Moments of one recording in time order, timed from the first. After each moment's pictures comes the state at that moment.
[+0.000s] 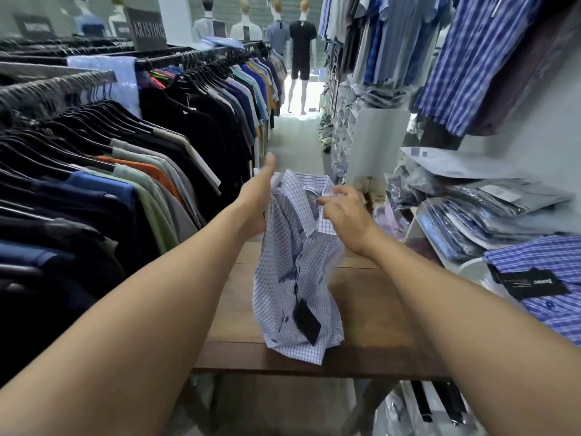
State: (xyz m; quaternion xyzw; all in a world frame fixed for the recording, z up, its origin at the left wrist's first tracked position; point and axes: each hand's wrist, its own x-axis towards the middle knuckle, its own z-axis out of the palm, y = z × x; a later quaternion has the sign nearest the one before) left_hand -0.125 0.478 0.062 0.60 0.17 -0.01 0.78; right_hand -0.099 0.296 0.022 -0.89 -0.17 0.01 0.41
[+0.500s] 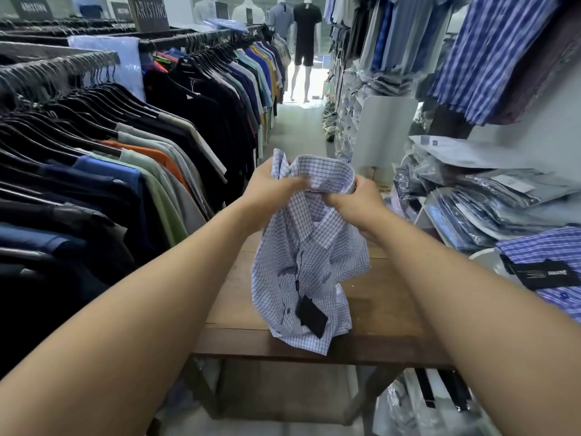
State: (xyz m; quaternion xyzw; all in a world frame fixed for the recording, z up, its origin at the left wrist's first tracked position) left_hand -0.136 0.491 0.046 0.75 0.04 0.08 0.65; right_hand -0.093 0.320 0.025 -0.80 -0.04 0.01 0.60
